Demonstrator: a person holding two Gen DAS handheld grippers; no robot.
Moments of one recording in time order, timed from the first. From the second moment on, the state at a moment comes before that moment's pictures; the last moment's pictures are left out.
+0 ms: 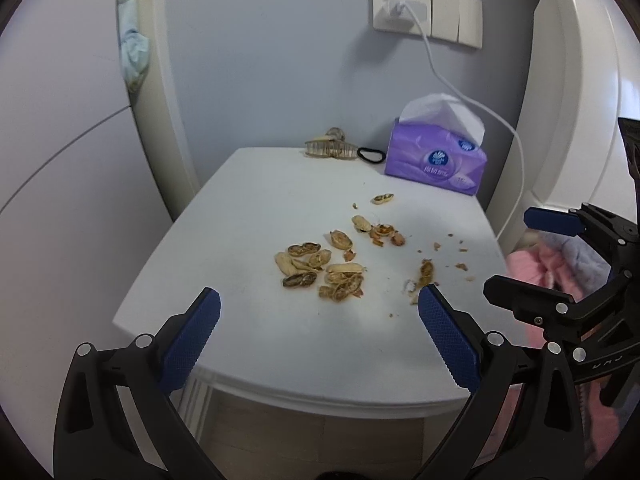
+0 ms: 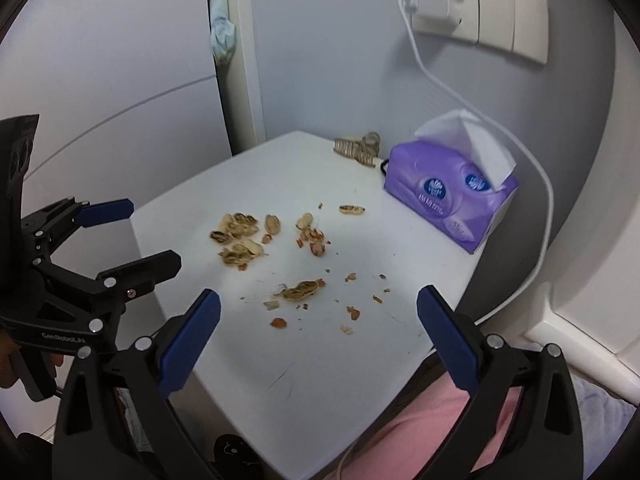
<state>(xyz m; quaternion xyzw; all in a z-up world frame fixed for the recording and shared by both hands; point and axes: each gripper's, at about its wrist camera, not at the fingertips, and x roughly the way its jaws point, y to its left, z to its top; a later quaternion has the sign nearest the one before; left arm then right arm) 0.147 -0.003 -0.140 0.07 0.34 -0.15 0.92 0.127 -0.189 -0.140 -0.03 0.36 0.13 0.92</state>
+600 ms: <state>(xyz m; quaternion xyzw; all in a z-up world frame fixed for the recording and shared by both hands) 0.184 -0.018 -0.180 0.08 0.35 -0.17 0.92 0.166 -0.183 -0.179 -0.02 0.38 0.14 0.91</state>
